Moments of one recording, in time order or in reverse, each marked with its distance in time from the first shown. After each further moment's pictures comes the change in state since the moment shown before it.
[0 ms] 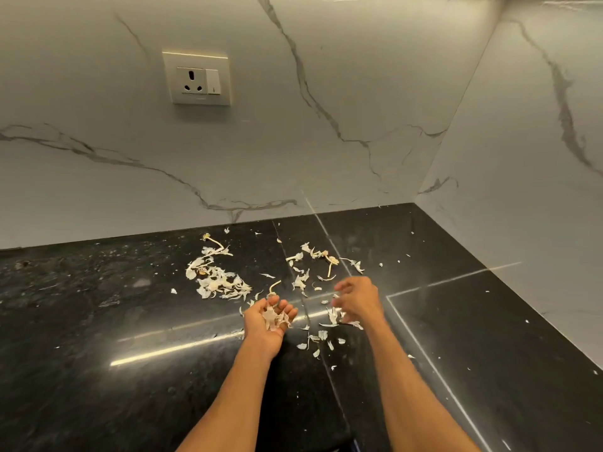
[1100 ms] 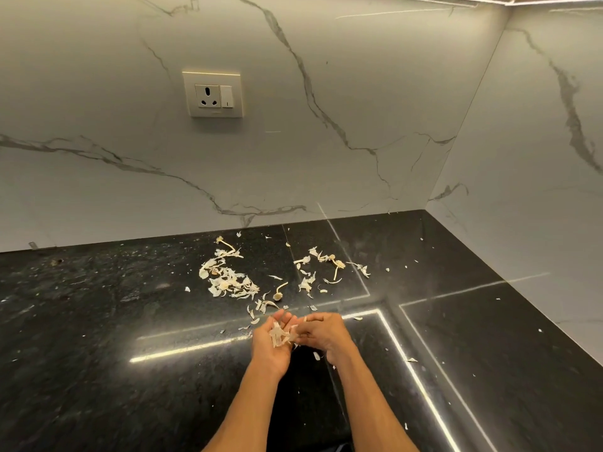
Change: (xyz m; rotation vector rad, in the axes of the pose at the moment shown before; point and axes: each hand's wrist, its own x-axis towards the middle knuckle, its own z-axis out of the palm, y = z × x) left_hand -0.010 -0.029 -0.024 -0.085 0.020 0.064; right_hand -0.050 0.011 0.061 0.434 -0.321 0.119
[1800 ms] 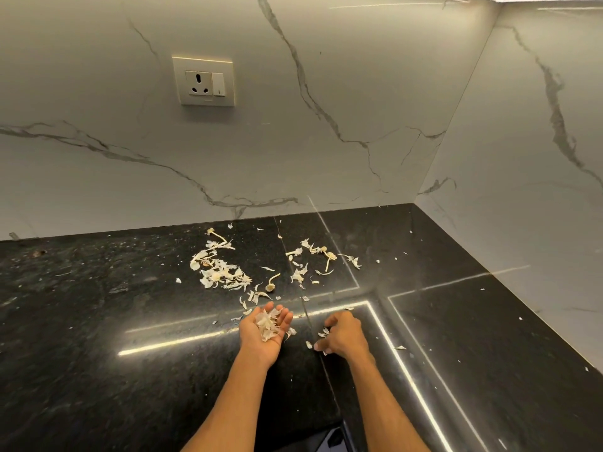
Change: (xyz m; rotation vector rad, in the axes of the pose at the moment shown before) left_hand -0.010 0.007 0.000 -0.076 -0.047 -0.079; right_hand -0.012 0.017 -0.047 -0.655 0.191 0.016
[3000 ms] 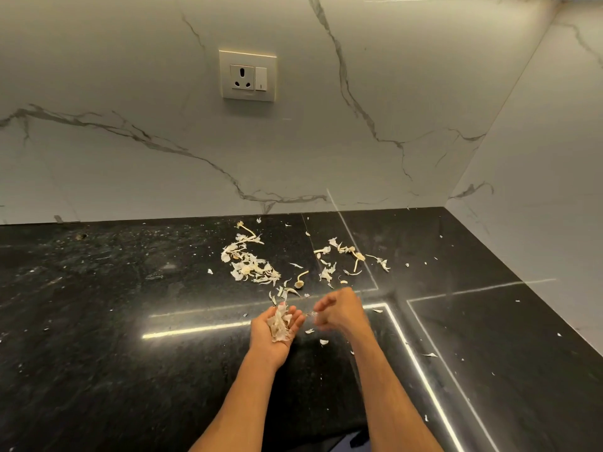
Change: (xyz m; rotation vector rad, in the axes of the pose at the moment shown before) left_hand -0.007 0.035 -0.024 0.028 -0.015 -0.011; right_hand 0.002 -0.071 0.028 0.158 -0.056 -0.120
